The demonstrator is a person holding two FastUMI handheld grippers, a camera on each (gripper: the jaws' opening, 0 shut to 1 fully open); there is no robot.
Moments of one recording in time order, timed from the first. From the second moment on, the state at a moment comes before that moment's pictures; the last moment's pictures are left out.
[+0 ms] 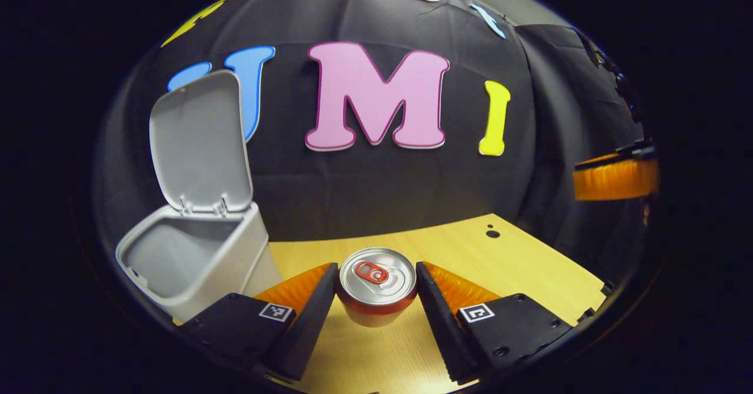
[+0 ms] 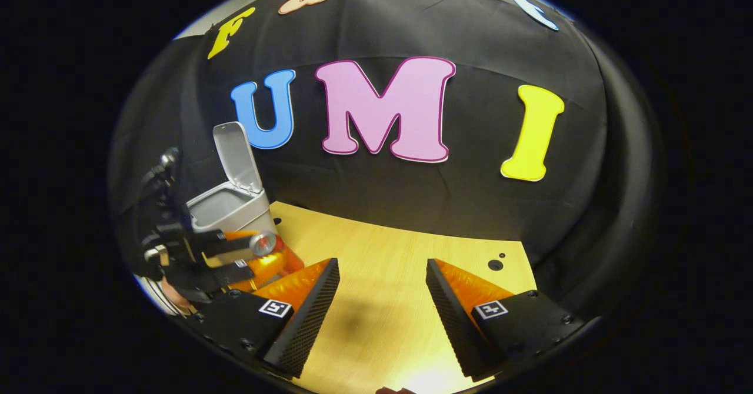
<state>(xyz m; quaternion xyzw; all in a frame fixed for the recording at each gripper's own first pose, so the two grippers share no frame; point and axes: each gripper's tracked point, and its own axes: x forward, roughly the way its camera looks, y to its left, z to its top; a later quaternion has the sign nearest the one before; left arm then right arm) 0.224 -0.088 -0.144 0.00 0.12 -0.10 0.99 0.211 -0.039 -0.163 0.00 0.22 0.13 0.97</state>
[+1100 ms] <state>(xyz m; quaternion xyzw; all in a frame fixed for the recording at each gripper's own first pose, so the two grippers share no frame) 0.190 0.158 -0.118 -0.04 0.18 0.12 0.98 0.172 -0.013 -0.164 0.02 0.22 0.15 0.96</state>
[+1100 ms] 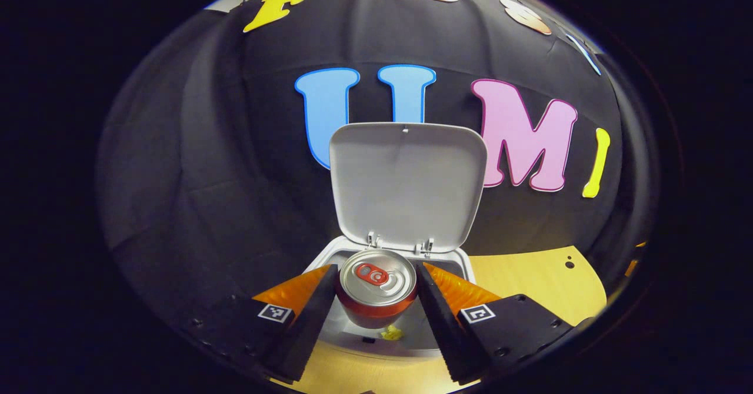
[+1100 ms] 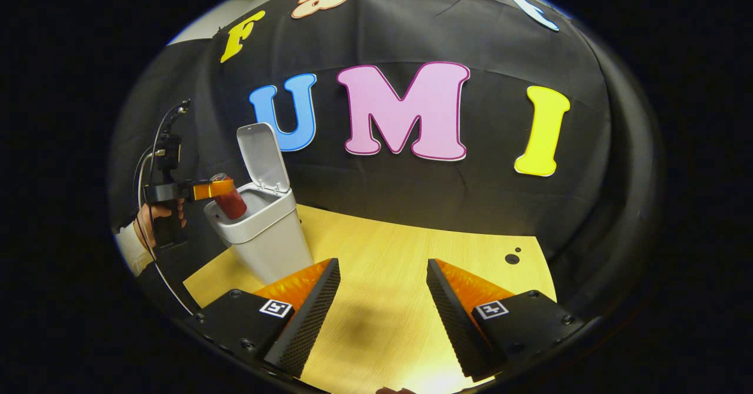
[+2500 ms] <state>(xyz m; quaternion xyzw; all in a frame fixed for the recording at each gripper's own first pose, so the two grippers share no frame) 0.345 0.184 0.049 0.00 0.08 0.07 0.99 0.169 -0.024 -0.189 0.06 0.24 0.13 0.96</state>
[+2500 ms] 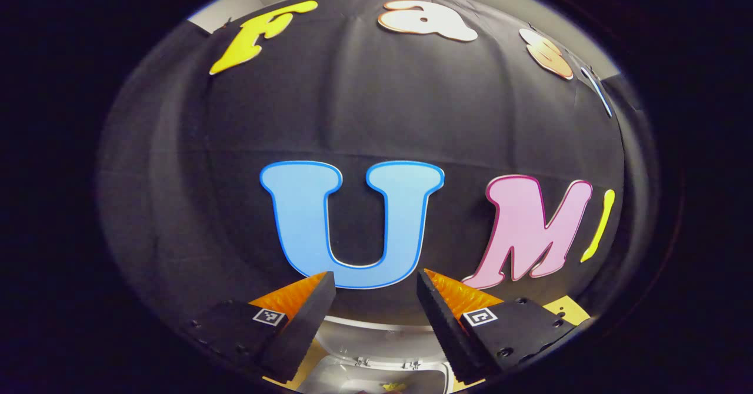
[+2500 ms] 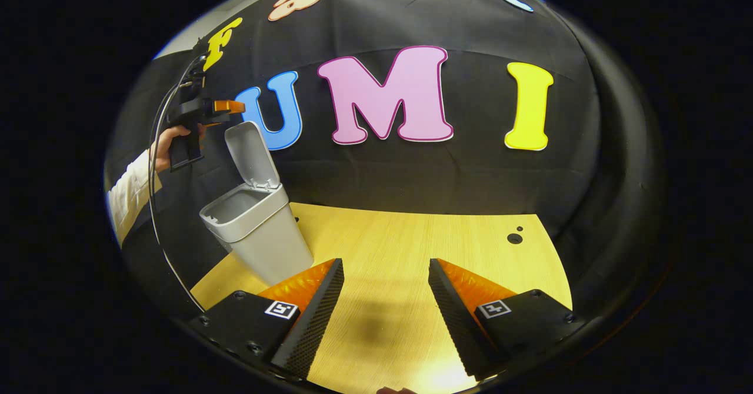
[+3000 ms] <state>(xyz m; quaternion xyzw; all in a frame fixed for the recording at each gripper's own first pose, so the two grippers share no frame) 0.267 0.180 -0.005 0.01 0.16 0.05 0.99 0.168 -0.010 -0.206 0.06 0.26 0.15 0.95</state>
